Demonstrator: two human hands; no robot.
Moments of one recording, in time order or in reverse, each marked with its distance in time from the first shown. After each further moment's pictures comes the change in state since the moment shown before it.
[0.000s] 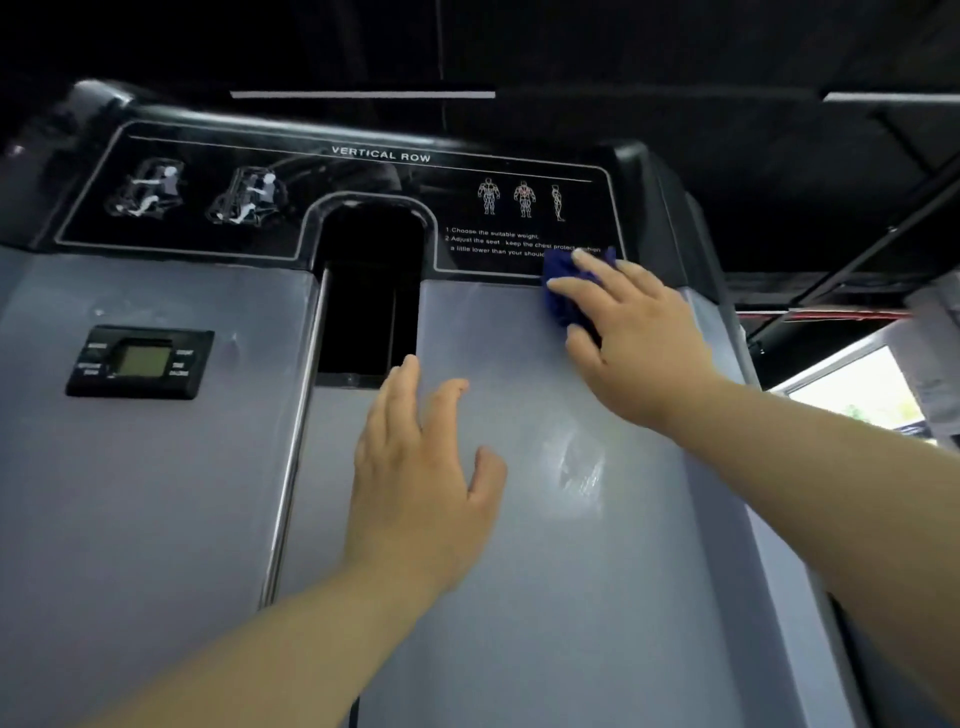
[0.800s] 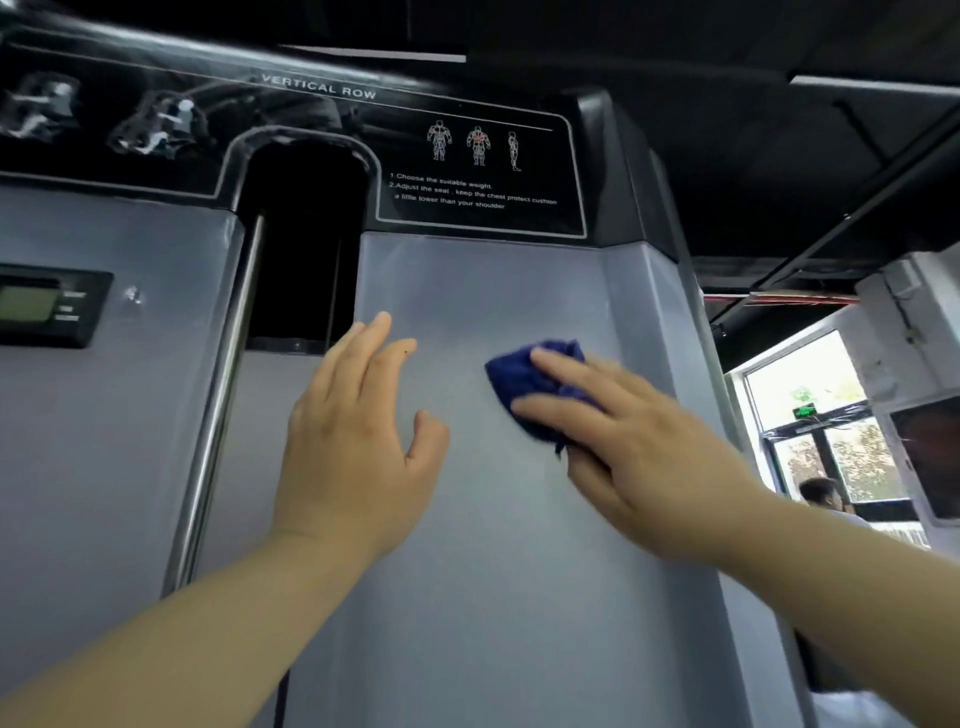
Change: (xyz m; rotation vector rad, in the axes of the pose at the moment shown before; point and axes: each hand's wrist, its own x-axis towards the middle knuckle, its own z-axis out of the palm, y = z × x) left_hand 0.002 -0.014 0.024 -0.004 0.163 0.133; right_hand -0.109 0.007 -0.017 0.124 -0.197 -0.212
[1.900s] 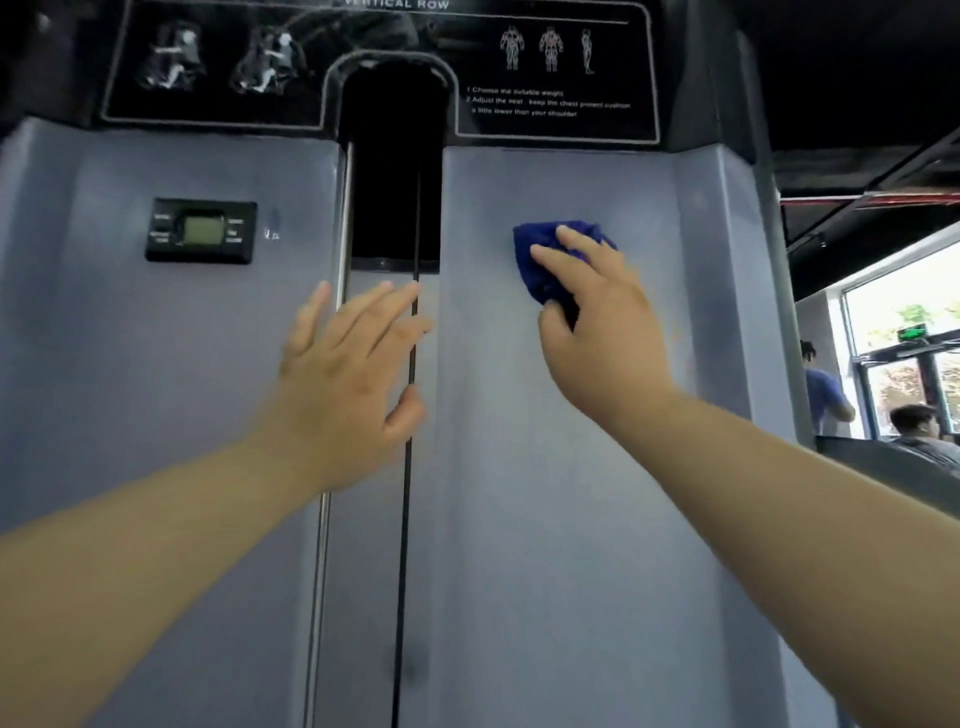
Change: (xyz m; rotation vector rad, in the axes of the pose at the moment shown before) left_hand -0.035 -0.043 -0.089 0.417 -0.259 0.331; right_hand 0.046 -0.076 0.022 0.318 0.216 0.412
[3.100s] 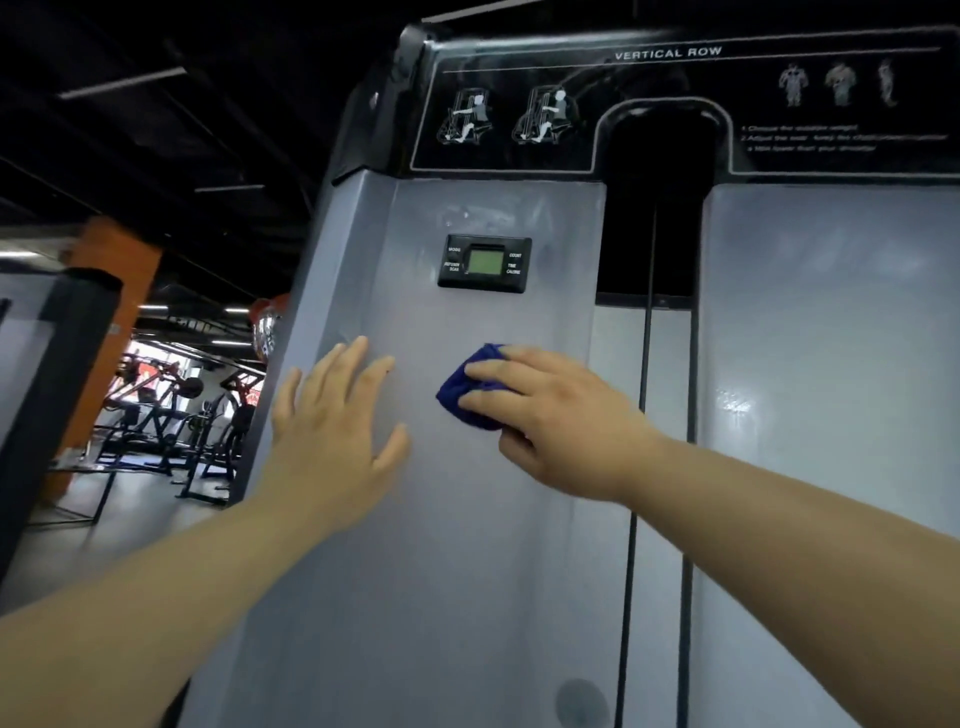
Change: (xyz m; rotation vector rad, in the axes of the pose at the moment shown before) left_hand -0.124 -0.141 -0.050 0.088 -0.180 -0.538; right_hand -0.008 -0.151 0.116 -0.023 -0.313 -0.831
